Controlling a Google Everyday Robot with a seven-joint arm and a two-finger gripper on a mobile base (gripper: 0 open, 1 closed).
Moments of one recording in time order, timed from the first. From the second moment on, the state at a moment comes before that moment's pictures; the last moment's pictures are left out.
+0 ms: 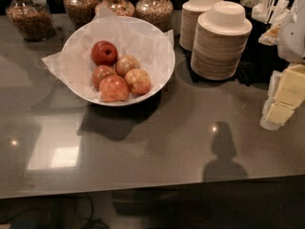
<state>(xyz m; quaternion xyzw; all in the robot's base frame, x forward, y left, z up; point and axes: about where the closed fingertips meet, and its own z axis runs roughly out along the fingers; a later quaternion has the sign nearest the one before) 0.438 -0.217 0.976 -0.60 0.78 -0.03 0.16</state>
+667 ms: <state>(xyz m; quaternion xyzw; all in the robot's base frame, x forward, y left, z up) 0.453 -0.188 0.985 -0.64 0.75 -0.04 0.17</state>
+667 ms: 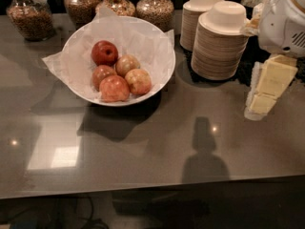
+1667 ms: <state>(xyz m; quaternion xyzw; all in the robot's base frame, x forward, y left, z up) 0.486 -0.124 1.006 -0.69 0.69 -0.03 0.23</state>
